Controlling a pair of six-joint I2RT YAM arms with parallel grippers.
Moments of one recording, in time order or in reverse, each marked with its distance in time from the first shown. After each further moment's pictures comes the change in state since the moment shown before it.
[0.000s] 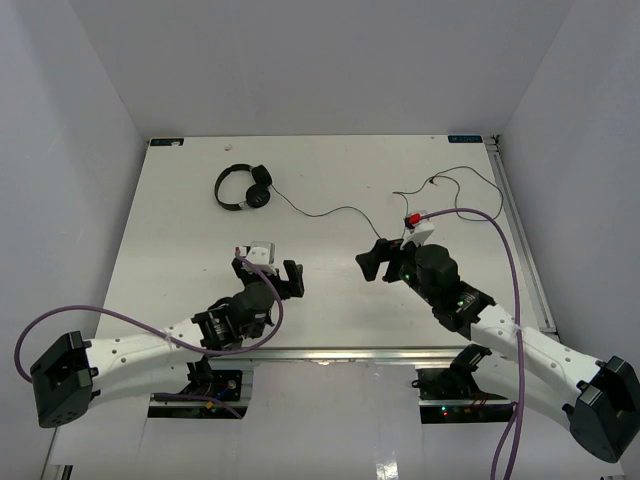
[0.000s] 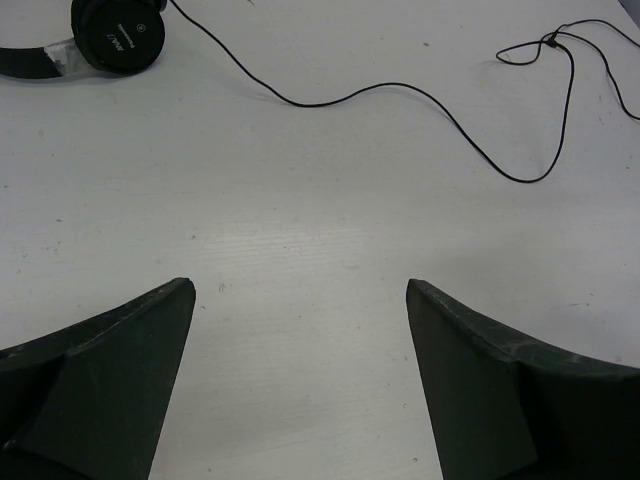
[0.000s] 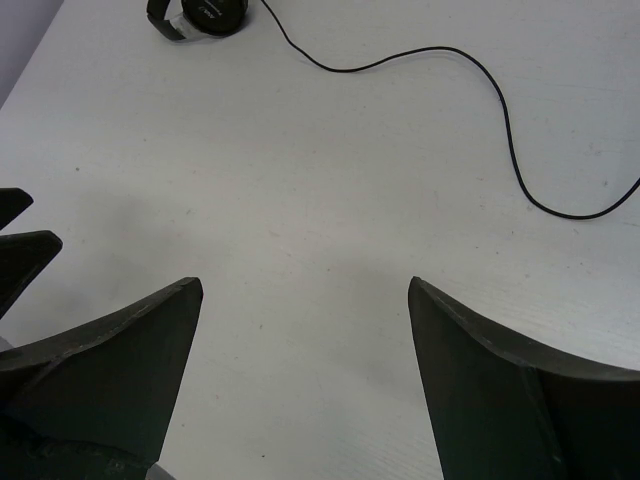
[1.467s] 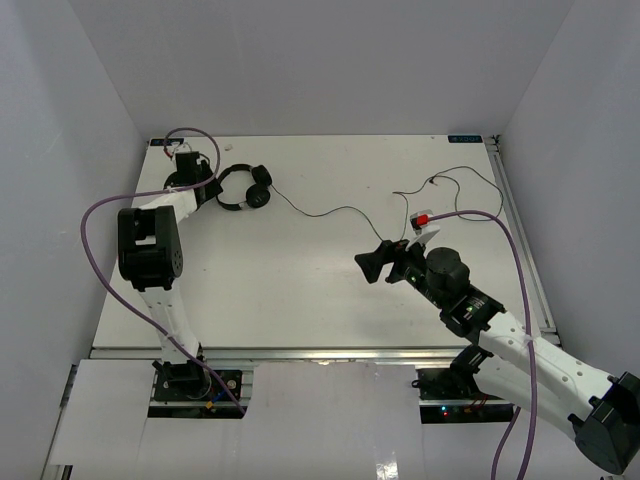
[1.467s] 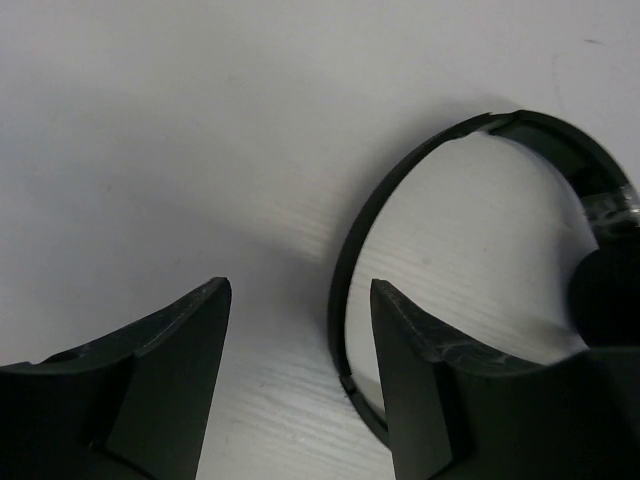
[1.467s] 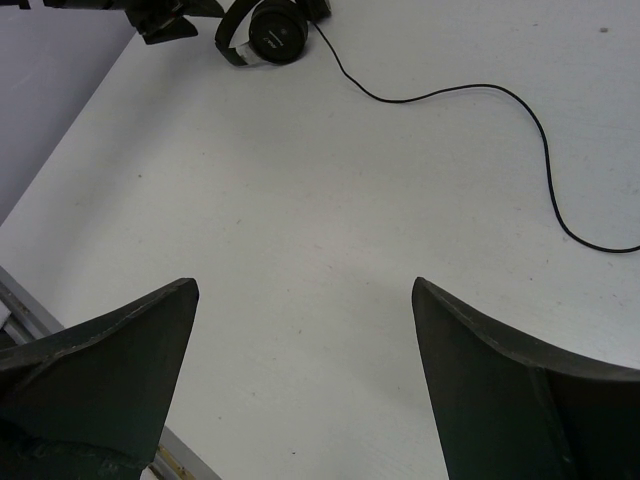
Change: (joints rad) left arm 1.140 1.116 0.985 -0.286 0.654 0.036; right arm 0.000 -0.094 0.000 0.000 -0.065 -0.003
